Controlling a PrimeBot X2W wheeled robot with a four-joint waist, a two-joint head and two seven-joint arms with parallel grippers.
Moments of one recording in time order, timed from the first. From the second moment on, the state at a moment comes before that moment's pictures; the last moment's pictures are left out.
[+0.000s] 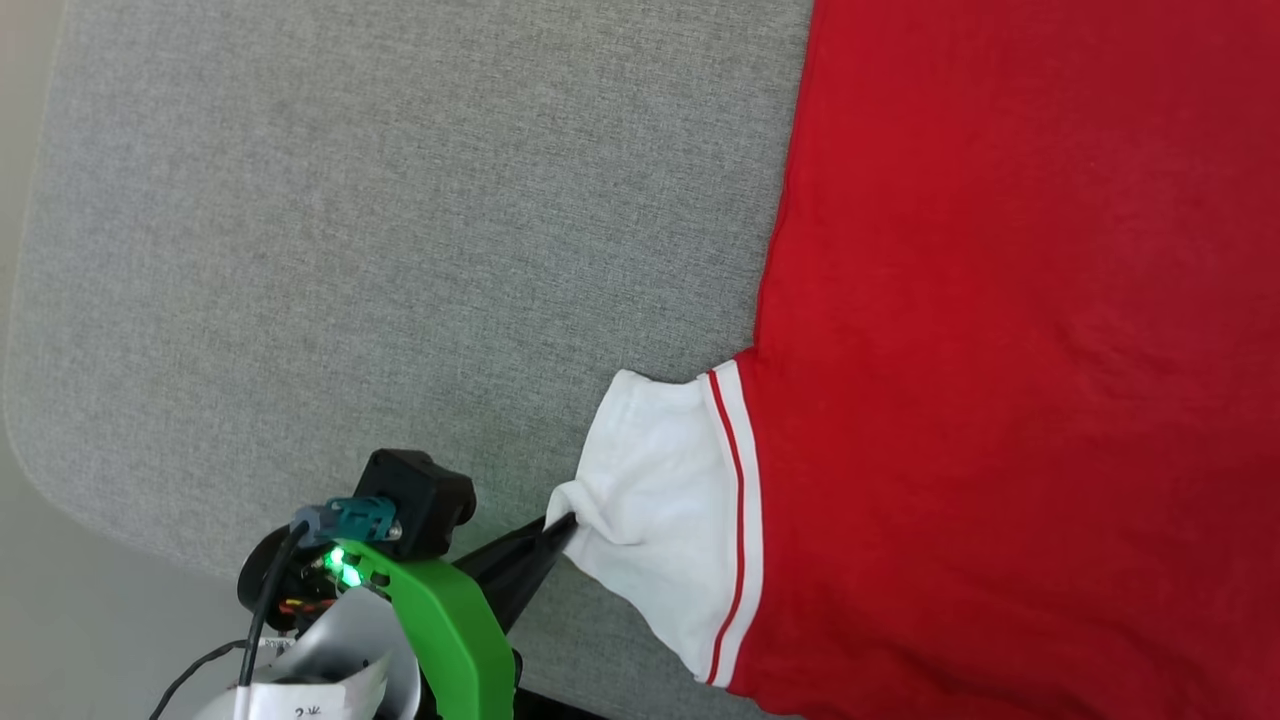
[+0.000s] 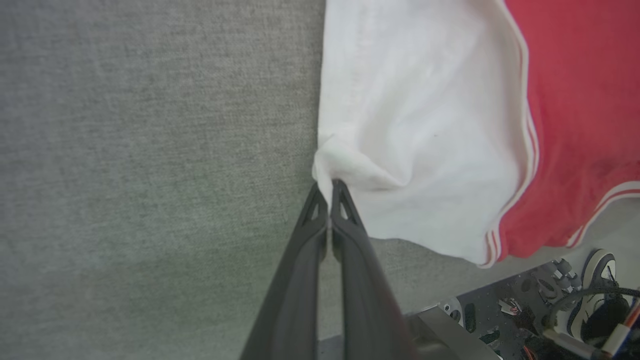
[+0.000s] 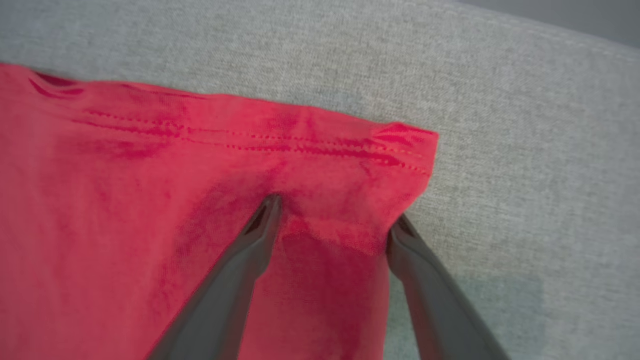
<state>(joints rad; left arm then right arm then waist) -0.12 0.59 -0.51 -0.52 -0.70 0.10 0.56 -1.13 -0.60 0.01 0.45 0.41 0.13 1.18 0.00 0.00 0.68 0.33</state>
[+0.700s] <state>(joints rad) -0.13 0.58 -0.50 -0.47 -0.69 0.11 0.56 -0.99 -0.64 0.13 0.52 0.49 0.13 1.09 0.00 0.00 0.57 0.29</state>
